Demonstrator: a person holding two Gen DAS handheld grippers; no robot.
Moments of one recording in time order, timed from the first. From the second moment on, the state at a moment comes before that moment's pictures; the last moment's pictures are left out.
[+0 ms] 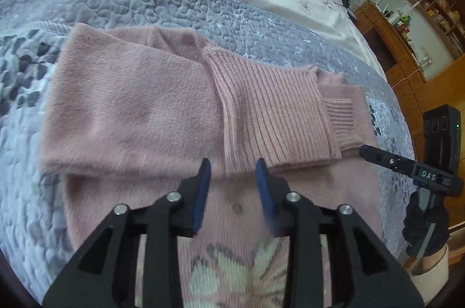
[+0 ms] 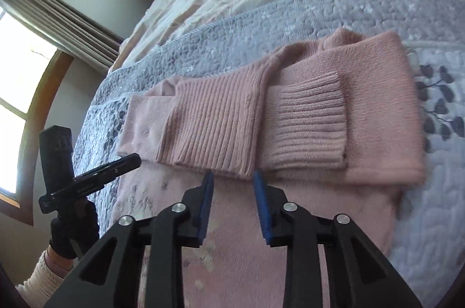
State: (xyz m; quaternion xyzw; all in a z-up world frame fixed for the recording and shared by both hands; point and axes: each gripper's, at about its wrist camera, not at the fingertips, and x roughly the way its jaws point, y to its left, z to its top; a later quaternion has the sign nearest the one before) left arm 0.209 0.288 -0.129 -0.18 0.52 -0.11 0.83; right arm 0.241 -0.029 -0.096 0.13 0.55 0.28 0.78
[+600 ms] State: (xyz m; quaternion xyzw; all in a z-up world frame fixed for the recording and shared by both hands) left arm -0.104 0.353 -0.107 -0.15 0.55 0.01 0.82; right arm -0.058 -0.156 -0.091 0.14 0.57 0.17 0.79
